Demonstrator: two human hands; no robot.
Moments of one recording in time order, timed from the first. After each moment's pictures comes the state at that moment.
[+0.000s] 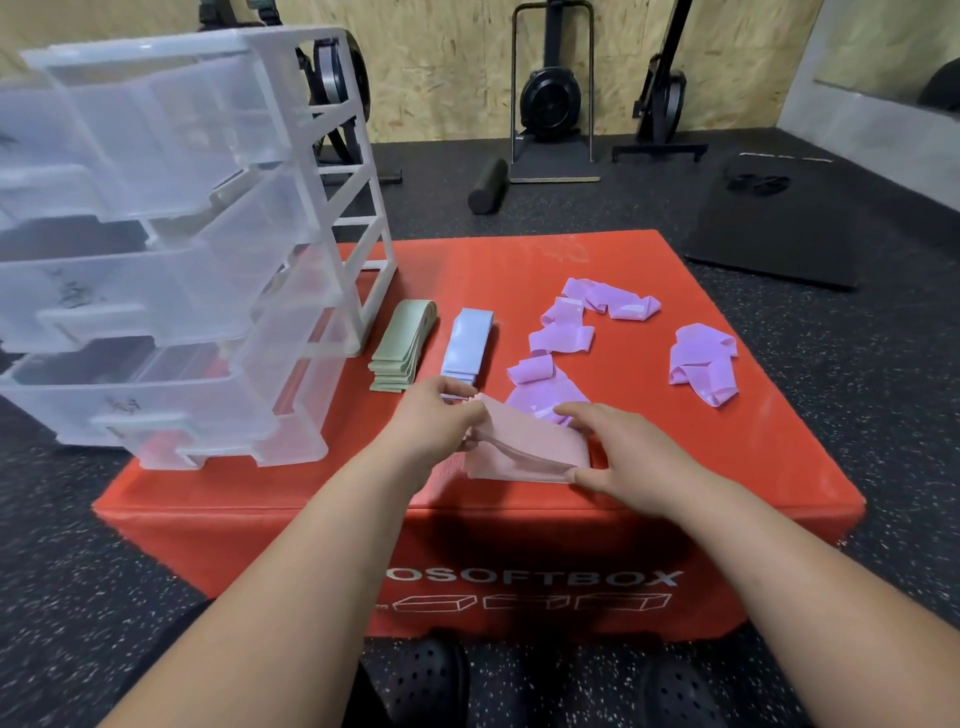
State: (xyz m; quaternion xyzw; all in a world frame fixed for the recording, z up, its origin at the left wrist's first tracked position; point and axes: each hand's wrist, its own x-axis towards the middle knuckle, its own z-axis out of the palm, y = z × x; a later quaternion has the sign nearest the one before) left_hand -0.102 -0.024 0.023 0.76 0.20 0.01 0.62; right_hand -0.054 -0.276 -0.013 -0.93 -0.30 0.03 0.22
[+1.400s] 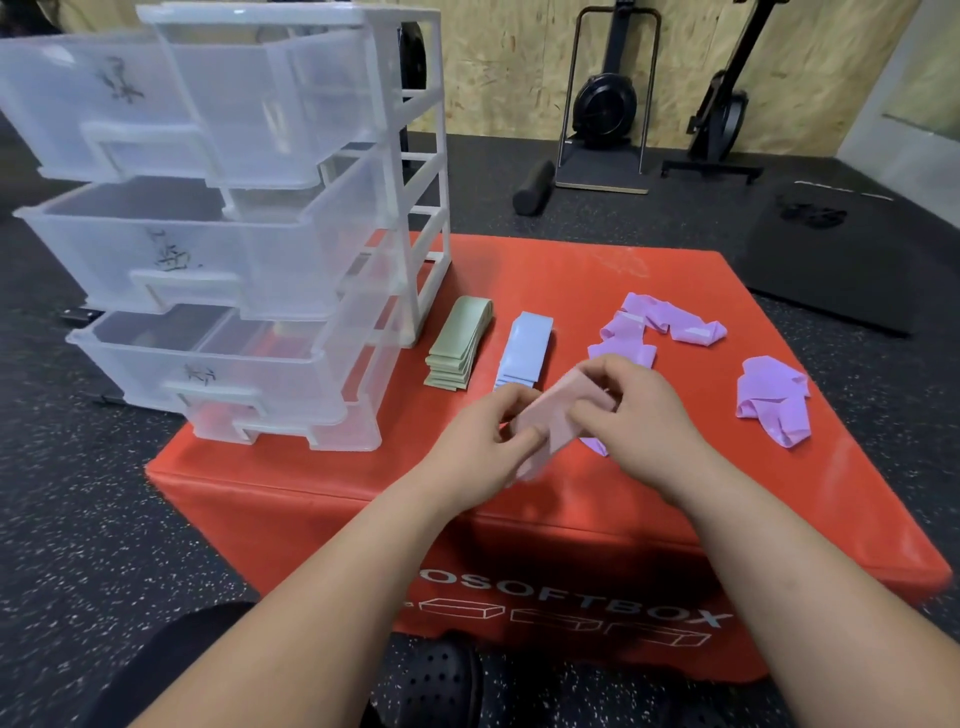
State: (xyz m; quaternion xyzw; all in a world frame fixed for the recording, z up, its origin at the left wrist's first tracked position) left_hand -0.123 0.010 0.004 0.85 -0.04 0.08 0.52; right_hand -0.063 -0.180 0.044 -0.85 -0.19 0.04 0.49
